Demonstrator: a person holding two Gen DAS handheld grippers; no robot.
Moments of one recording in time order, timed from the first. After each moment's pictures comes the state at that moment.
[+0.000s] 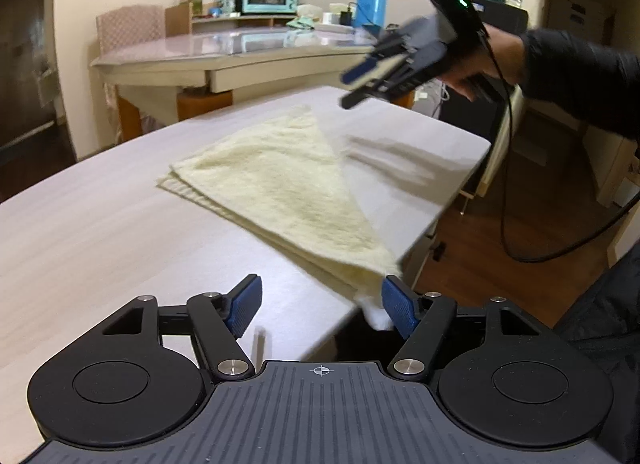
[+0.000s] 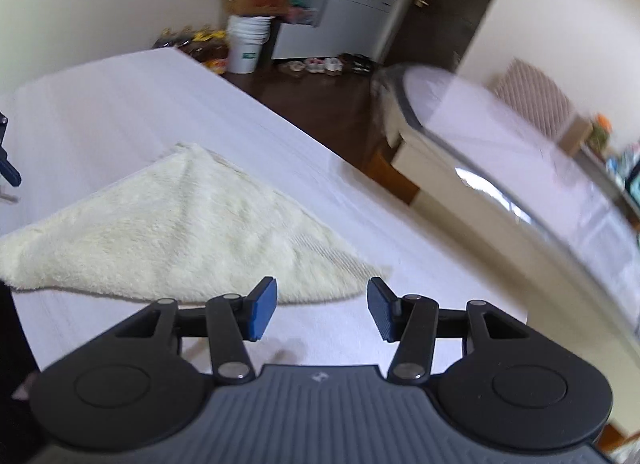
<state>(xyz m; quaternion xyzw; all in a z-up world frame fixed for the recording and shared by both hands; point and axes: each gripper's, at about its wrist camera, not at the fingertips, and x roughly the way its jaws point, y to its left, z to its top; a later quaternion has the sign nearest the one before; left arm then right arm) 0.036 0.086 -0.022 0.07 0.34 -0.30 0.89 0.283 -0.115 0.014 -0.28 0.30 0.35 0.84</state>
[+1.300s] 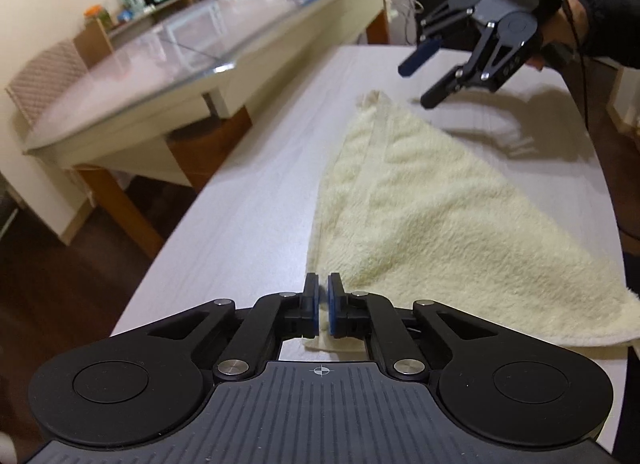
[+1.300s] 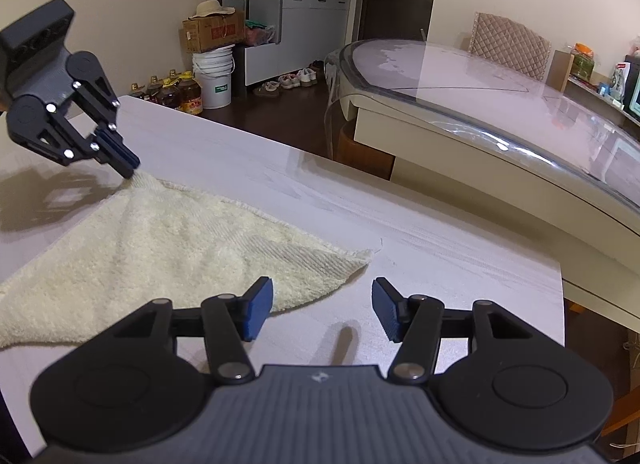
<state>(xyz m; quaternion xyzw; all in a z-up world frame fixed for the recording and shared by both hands) 0.227 0.075 -0.009 0.27 0.35 -0.36 0.82 0.277 -0.198 -0.033 -0.16 0.32 0.34 0.87</state>
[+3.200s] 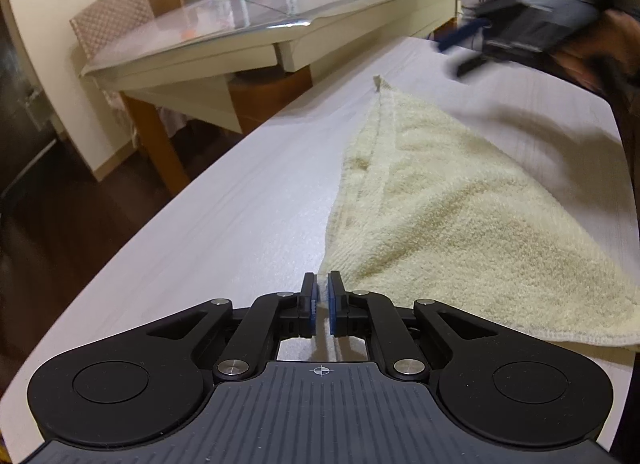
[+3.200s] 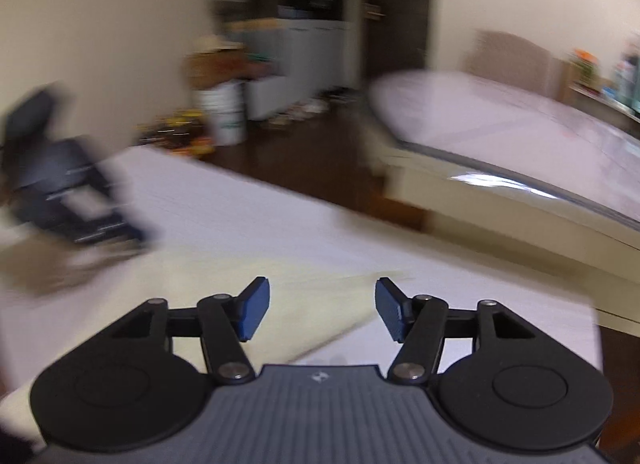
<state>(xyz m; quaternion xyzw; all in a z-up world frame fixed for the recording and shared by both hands) 0.206 0.100 -0.023 0.20 0.39 -0.28 0.86 0.223 -0.152 -0.011 -0.13 0.28 0.40 0.86</state>
